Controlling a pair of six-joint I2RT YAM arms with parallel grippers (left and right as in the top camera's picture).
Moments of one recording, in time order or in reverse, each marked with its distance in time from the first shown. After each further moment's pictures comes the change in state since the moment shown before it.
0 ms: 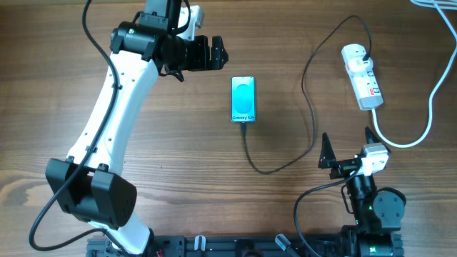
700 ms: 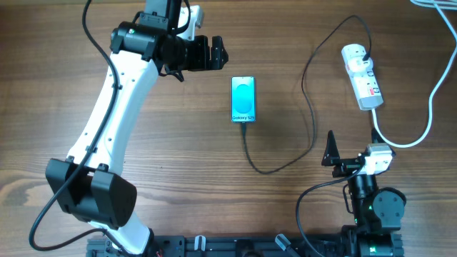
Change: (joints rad) left arm 0.000 0.000 0.000 0.000 0.000 0.000; right arm 0.000 0.000 0.000 -0.004 0.065 0.003
